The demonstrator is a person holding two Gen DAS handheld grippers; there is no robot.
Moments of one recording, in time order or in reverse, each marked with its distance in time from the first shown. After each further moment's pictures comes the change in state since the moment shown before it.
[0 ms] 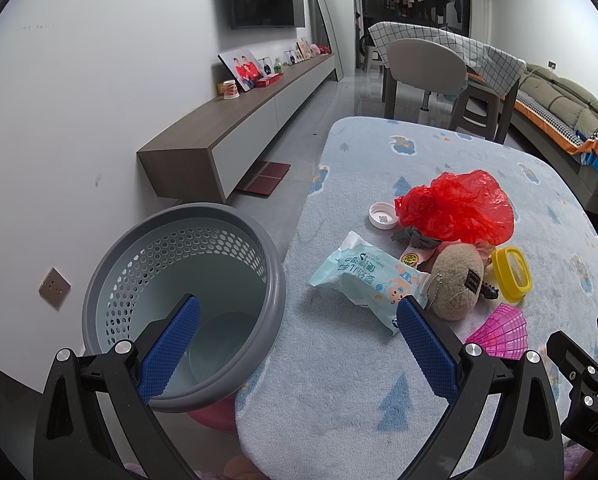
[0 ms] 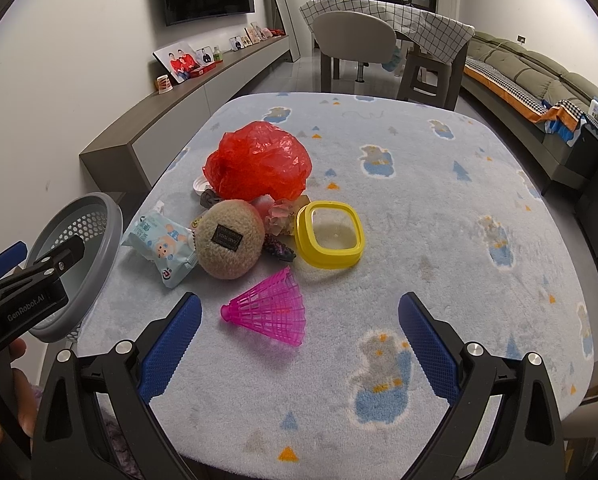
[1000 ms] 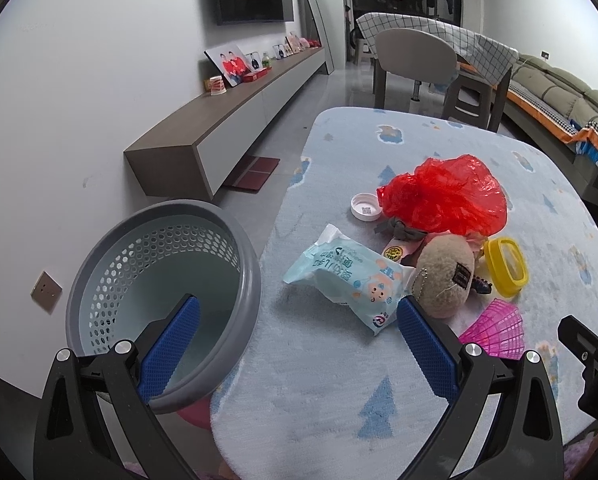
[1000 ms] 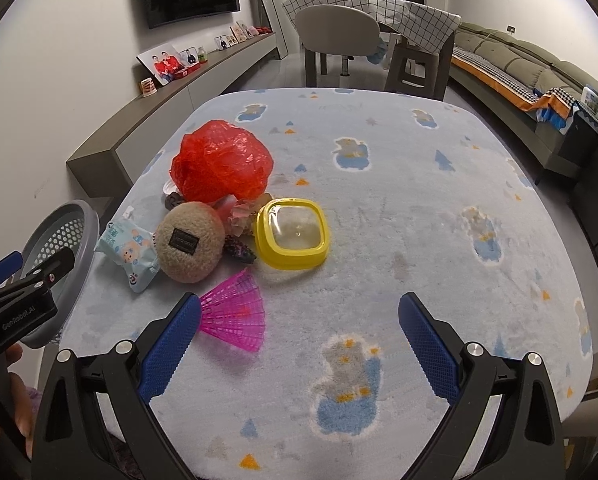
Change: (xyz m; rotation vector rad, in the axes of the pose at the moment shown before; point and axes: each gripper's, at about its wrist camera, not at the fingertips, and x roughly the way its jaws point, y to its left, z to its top) left arm 0.015 -0.026 -0.003 0.030 0.020 -0.021; right arm 0.015 -0.037 0.001 0.038 0.014 -0.017
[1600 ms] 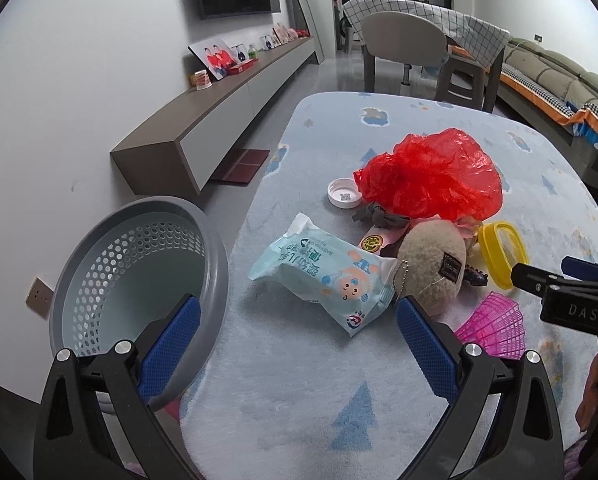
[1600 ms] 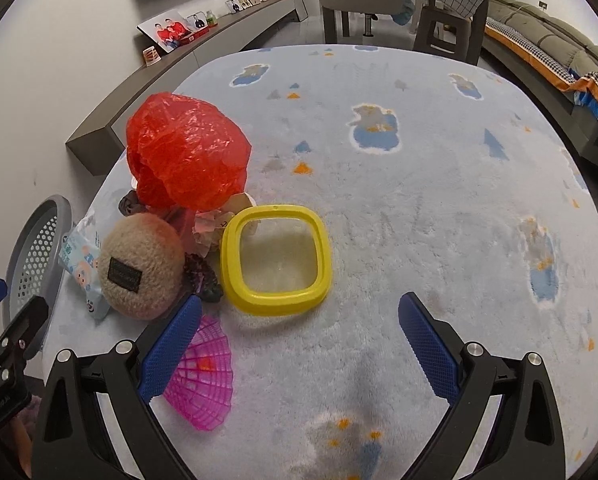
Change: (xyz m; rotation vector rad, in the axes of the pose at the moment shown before) left arm 0.022 -0.024 -0.002 0.041 0.041 -0.003; right arm 0.092 -0.023 0.042 -0.012 0.162 0.108
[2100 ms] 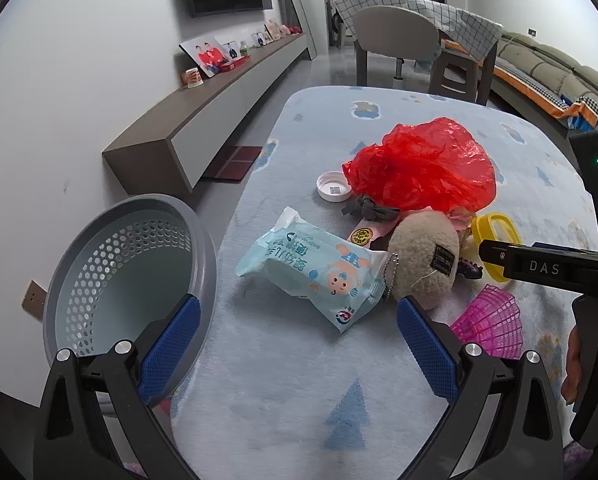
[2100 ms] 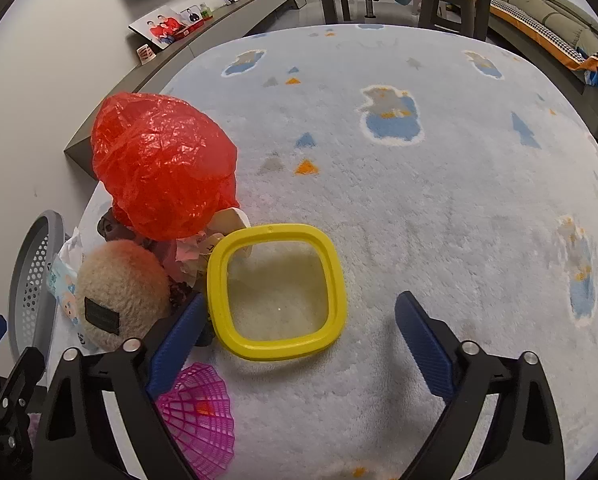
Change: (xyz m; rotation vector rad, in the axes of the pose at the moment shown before) left arm 0.002 -0.006 -0.002 0.021 0.008 -0.019; right arm 0.035 -0.003 0.019 0.032 0.043 0.039
